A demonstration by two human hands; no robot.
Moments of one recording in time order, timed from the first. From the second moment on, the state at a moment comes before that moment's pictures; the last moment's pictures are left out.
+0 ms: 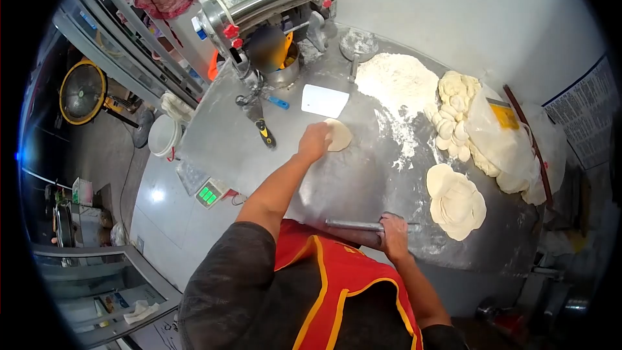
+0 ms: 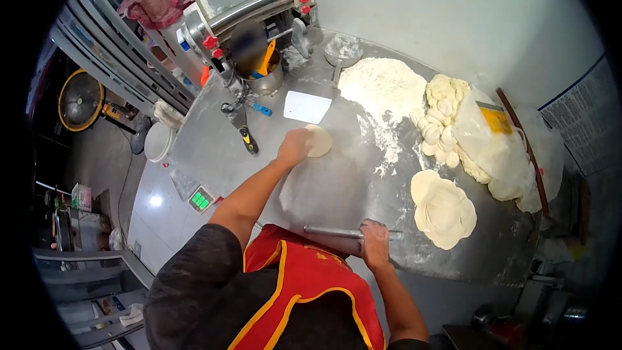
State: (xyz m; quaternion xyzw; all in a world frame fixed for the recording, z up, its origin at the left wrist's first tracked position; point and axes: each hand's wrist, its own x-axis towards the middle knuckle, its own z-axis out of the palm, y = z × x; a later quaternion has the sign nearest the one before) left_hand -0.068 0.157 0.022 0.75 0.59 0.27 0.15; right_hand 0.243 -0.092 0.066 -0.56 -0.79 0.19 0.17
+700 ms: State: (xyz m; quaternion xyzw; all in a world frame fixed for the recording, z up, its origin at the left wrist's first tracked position) left_hand 0.015 0.078 0.036 0.74 0.58 0.13 0.33; right_hand 0.184 0.042 0.040 -0.65 -0.75 0.02 0.12
